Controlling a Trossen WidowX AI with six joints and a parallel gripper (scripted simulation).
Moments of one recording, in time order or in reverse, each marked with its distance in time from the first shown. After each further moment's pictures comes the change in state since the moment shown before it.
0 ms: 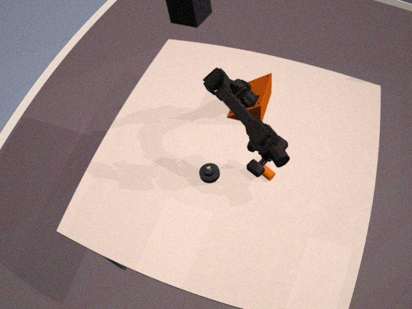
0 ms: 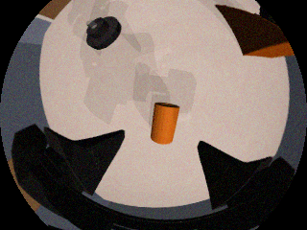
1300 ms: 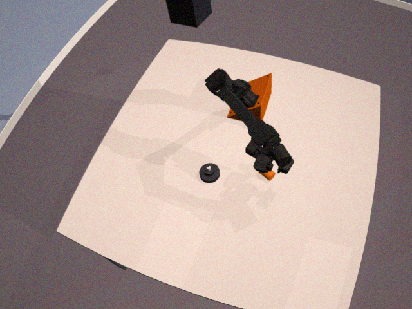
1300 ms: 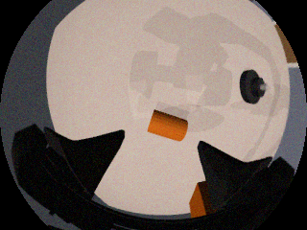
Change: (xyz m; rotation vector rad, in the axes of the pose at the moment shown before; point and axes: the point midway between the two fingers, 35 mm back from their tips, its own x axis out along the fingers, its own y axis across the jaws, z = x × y) arm -0.006 0.000 -0.008 -1.750 -0.005 0.003
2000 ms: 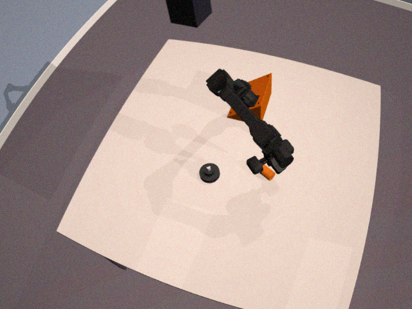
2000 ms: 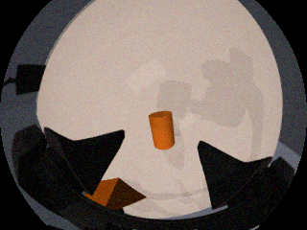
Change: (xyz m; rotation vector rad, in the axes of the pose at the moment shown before) arm -0.003 0.005 0.000 -1.102 0.000 -0.001
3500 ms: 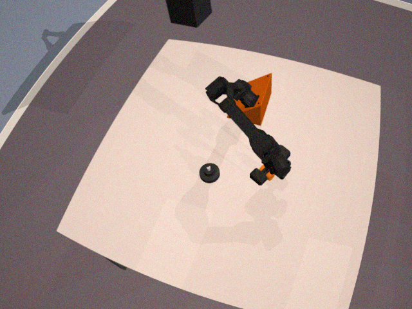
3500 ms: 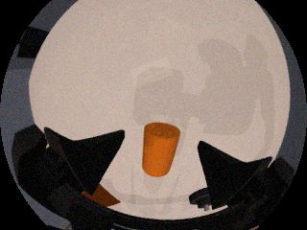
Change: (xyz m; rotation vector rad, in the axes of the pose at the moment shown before) arm 0.057 0.000 0.002 -0.272 -0.002 0.007
